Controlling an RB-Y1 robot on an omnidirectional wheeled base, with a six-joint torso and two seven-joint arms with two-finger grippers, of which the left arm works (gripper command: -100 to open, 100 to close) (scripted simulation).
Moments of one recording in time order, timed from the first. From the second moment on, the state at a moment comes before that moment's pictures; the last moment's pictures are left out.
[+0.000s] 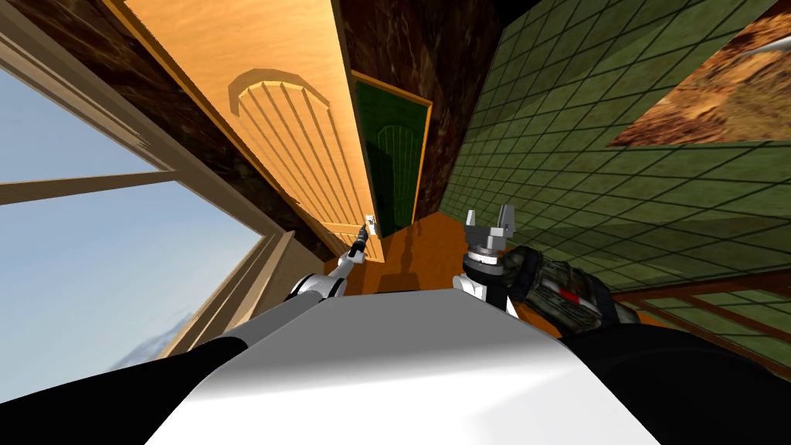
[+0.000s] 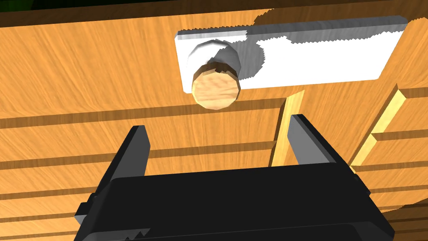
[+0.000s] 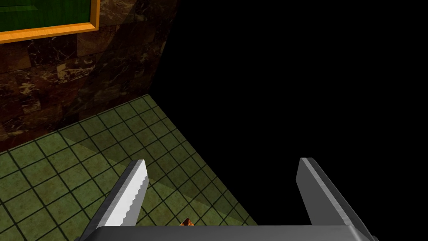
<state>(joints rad) -0.56 0.19 -0.06 -0.47 0.11 -0.56 0.15</state>
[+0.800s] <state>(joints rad) -0.55 0.19 -0.10 -0.49 0.09 -0.57 0.19</state>
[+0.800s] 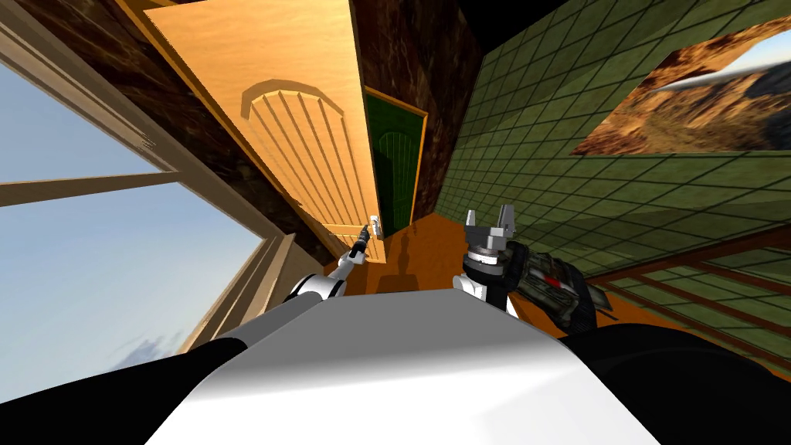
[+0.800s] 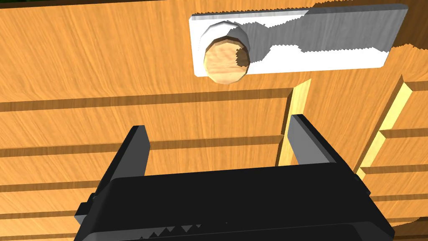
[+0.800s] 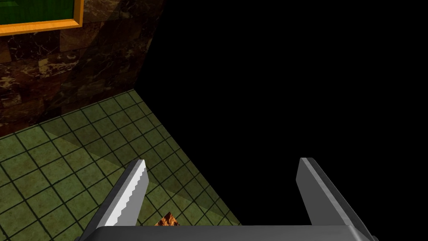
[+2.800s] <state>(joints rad) -0.53 0.29 -0.16 -0.47 0.07 -0.63 0.31</state>
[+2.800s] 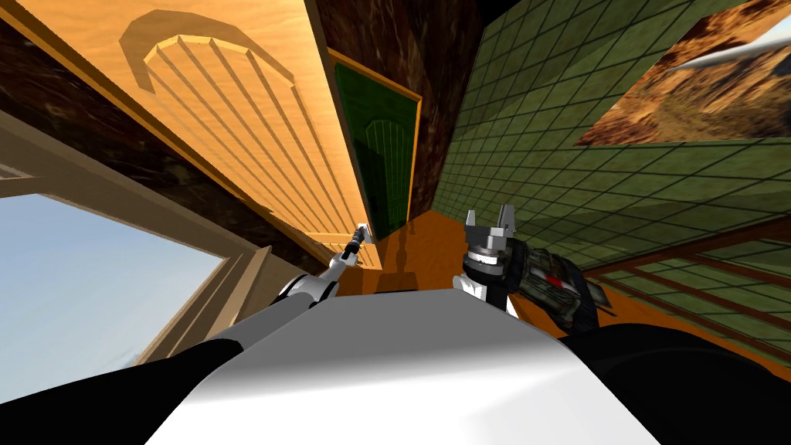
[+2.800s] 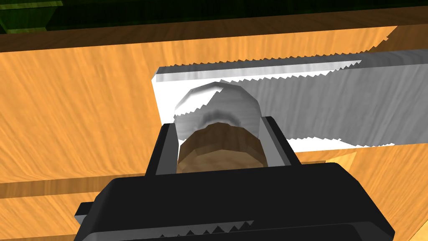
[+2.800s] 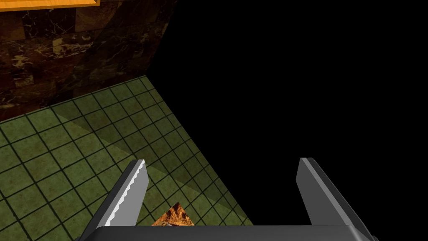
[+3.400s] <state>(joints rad) -0.53 0.32 -0.27 -0.47 0.02 -0.67 0.43</state>
